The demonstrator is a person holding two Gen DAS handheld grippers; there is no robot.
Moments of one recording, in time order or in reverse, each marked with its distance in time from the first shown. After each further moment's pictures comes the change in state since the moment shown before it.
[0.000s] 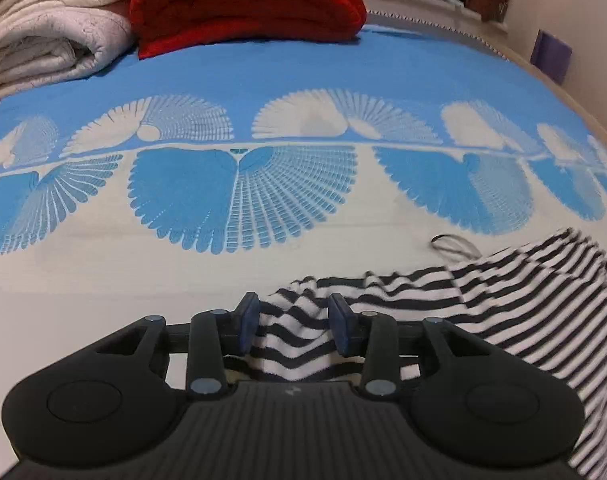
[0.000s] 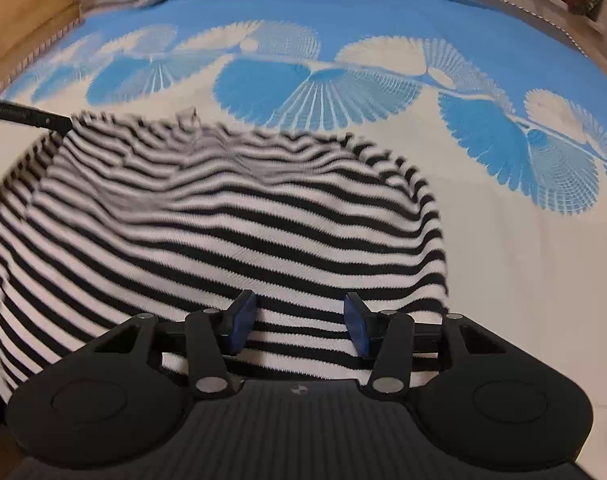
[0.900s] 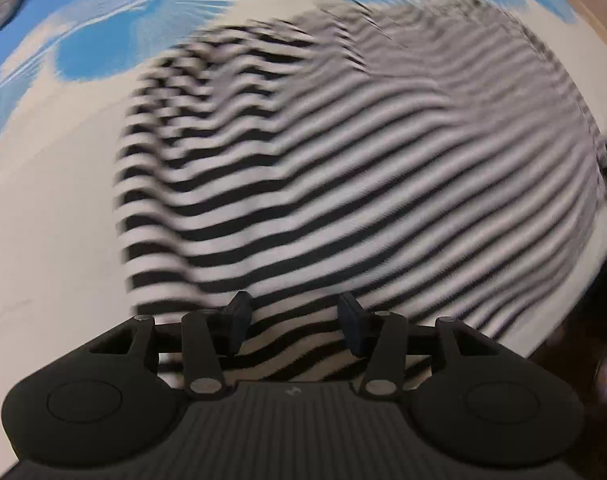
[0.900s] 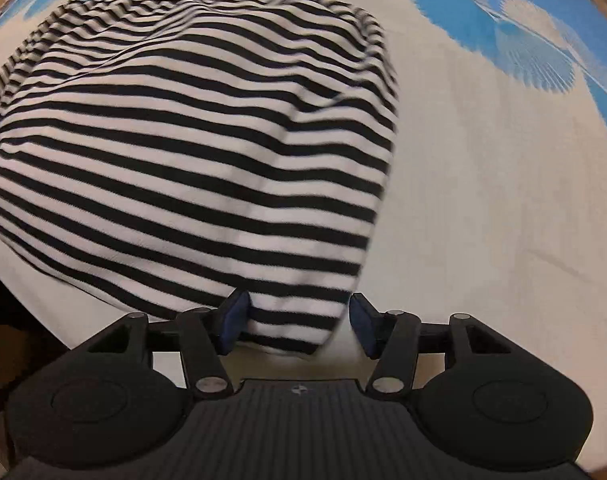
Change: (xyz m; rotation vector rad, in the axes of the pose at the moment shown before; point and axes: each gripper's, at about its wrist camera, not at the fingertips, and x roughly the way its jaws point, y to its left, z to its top) left arm -0.036 -0.040 -0.110 0.285 0.384 -0.045; right arm -0.035 -0.022 -0.074 -0.036 0.292 -0.055
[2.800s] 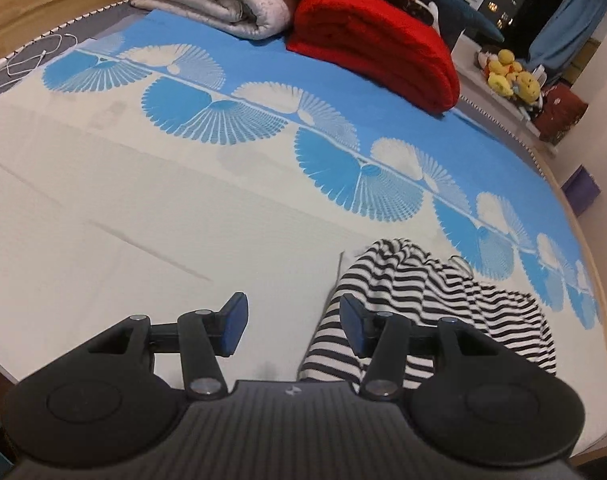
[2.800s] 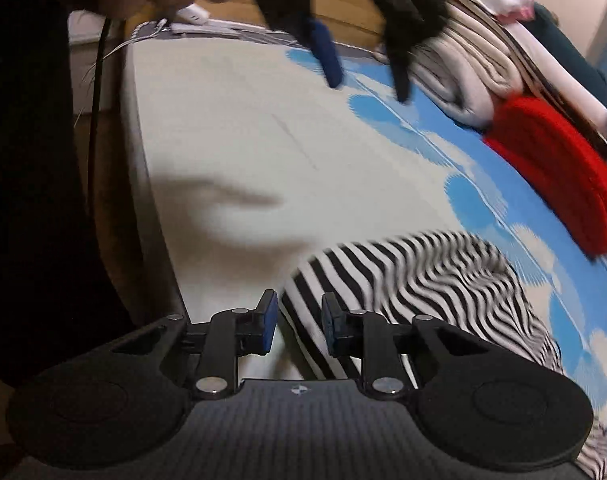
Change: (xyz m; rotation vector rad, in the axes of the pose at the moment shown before) left arm -0.143 0.135 -0.096 -0.698 -0.445 -0.002; right arm -0.009 0.450 0.017 -0.764 -0.562 0.080
